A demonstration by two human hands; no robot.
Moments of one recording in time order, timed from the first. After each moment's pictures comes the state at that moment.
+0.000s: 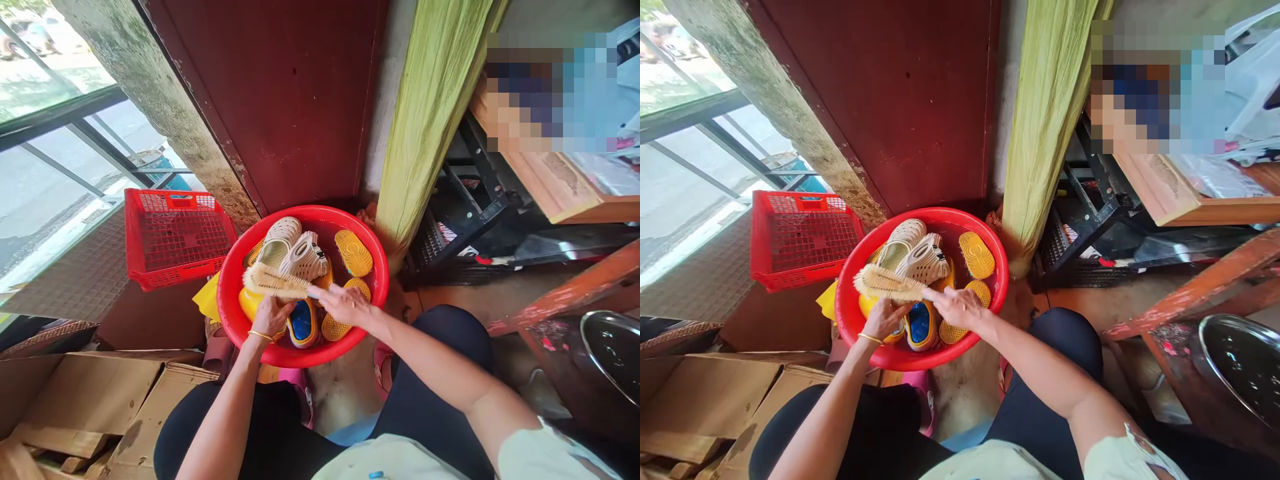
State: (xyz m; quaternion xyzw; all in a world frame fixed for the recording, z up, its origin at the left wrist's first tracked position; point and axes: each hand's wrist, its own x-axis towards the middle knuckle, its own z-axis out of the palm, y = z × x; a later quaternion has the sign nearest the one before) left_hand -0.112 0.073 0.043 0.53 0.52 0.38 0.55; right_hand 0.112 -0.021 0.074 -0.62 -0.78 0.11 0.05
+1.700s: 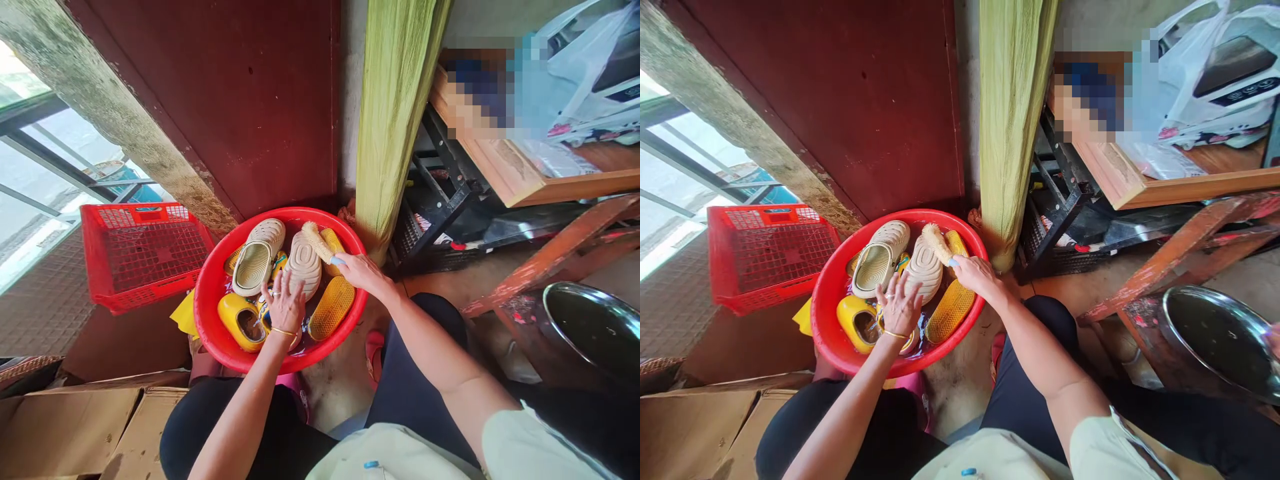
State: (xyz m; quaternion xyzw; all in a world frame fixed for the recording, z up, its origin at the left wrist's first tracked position) left_hand -0.036 0.044 0.027 0.86 0.43 0.27 0.07; right_hand 0.197 -0.012 0.128 -0.75 -0.63 0.16 0.07
